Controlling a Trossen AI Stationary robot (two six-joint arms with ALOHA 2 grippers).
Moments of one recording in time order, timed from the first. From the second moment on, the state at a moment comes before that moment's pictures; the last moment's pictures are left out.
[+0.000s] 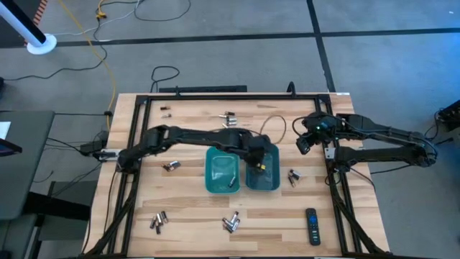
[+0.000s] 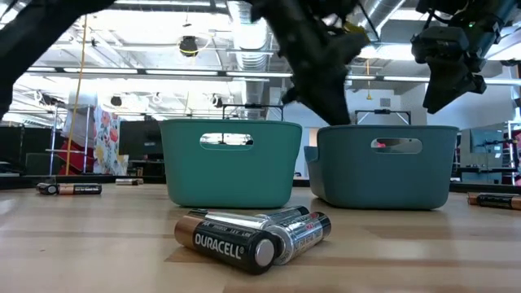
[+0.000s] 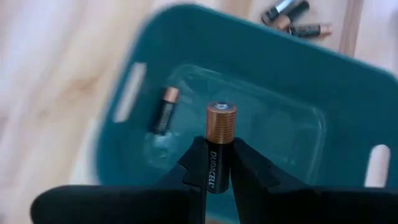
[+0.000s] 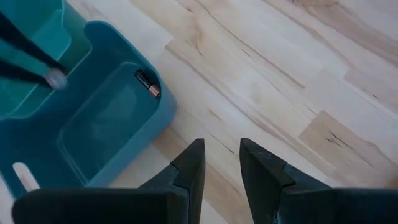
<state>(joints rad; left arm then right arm) 0.01 2.26 2.06 -0.79 -0.08 -0.23 -0.29 0.77 0.76 -0.98 0.09 0.56</state>
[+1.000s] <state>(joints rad) 0.00 2.26 2.11 -0.80 -0.05 -0.25 -0.29 0.77 0.76 -0.99 0.09 0.57</state>
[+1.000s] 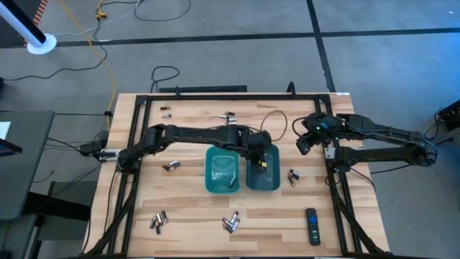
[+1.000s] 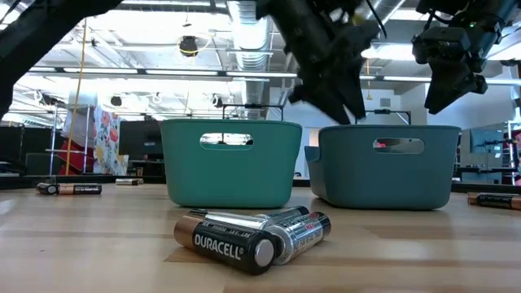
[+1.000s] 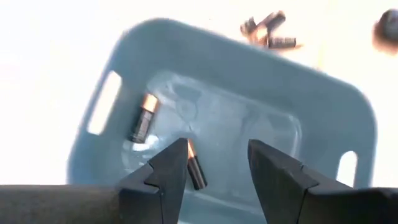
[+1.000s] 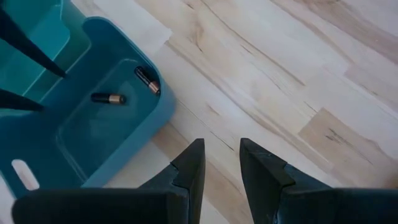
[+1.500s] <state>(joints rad) 0.01 1.85 1.86 -0.94 -0.27 -0.16 0.01 0.76 0.76 -0.64 0.13 0.58</state>
